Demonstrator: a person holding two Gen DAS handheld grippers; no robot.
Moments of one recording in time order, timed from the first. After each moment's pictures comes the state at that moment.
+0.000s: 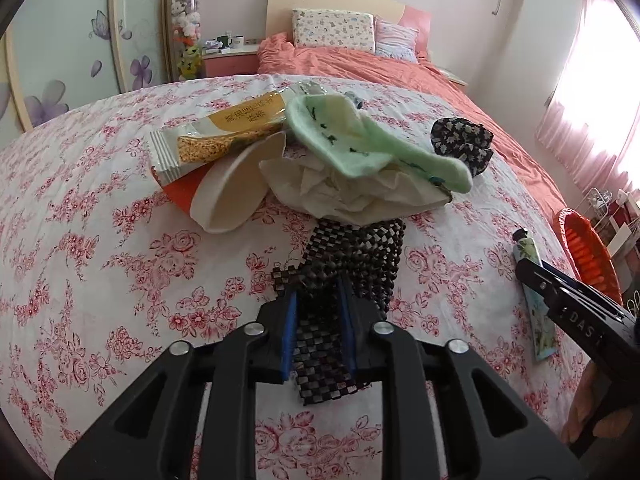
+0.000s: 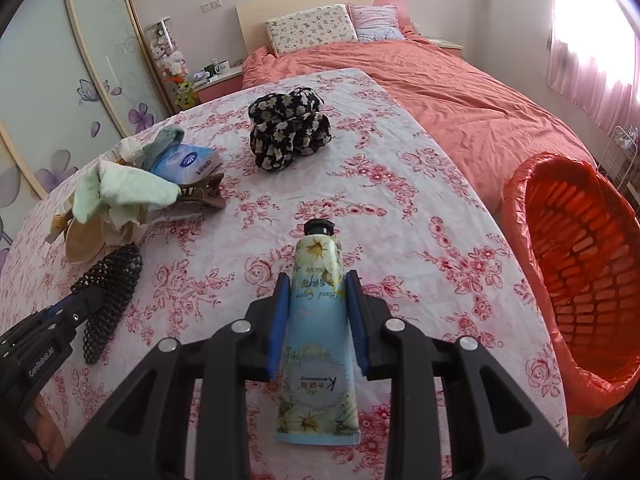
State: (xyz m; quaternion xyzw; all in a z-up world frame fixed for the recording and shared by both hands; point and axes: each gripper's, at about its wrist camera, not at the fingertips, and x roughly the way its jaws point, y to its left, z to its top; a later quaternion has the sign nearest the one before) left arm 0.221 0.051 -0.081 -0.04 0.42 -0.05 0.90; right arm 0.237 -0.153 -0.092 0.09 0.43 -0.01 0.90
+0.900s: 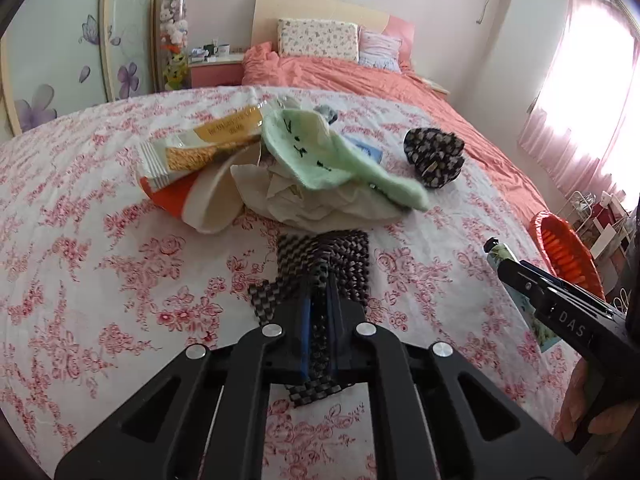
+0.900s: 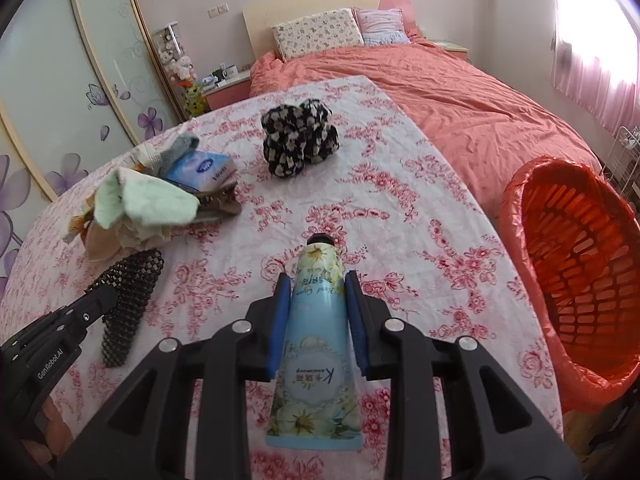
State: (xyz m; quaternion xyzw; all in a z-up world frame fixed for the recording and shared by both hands) left arm 0.211 0.048 -0.068 -0.05 0.40 -0.08 0.91; right arm 0.224 -0.156 -0.078 0.10 0.42 0.00 0.90
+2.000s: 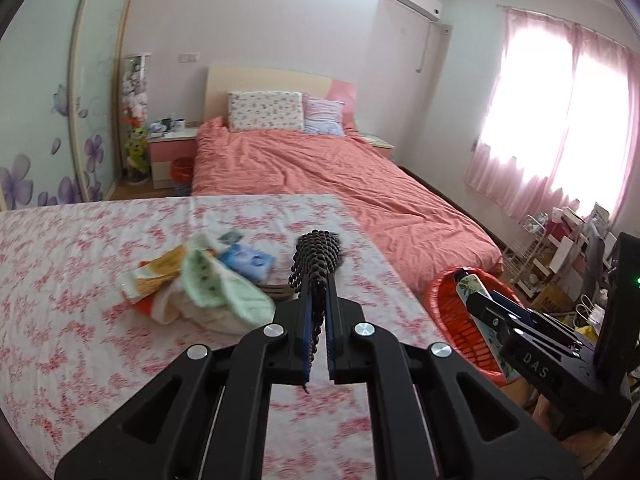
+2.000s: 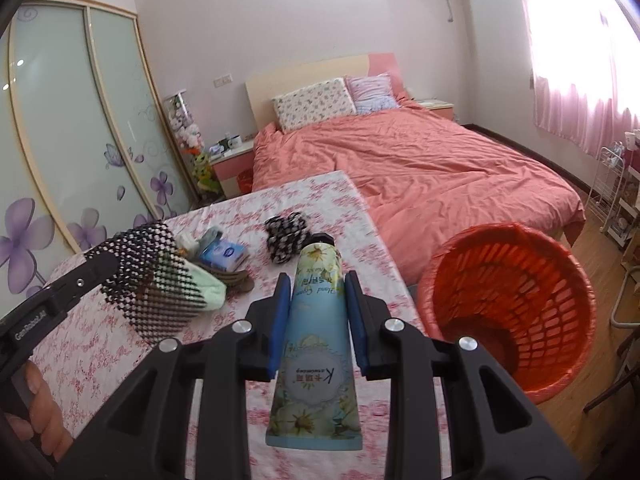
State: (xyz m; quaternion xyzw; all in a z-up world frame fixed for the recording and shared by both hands) left arm 0.165 -0.012 0.041 -0.05 0.29 -0.16 0.94; right arm 0.137 -0.205 0.026 0.12 0.30 -0.01 0.95
